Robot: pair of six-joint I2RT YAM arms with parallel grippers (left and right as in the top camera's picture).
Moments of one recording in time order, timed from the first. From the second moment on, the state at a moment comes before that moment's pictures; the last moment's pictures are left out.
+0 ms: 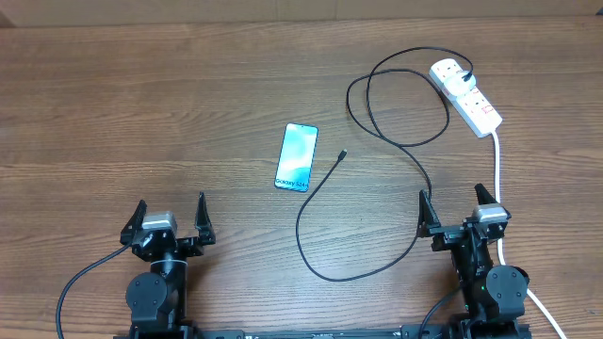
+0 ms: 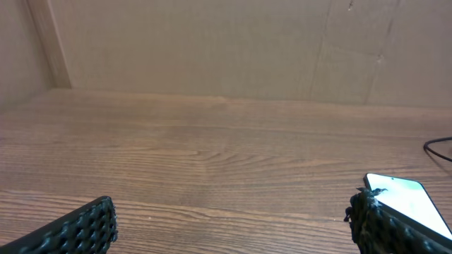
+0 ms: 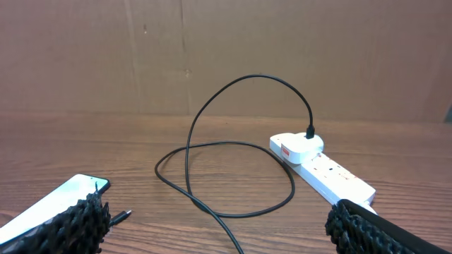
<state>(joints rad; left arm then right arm) 0.03 0.02 0.01 -0.08 -0.06 -0.05 0.06 0.01 0.02 -0.03 -0.05 0.02</state>
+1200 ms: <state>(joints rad) 0.03 0.02 0.01 -0.08 -0.06 -0.05 0.06 0.01 0.02 -0.04 -0.05 0.02</state>
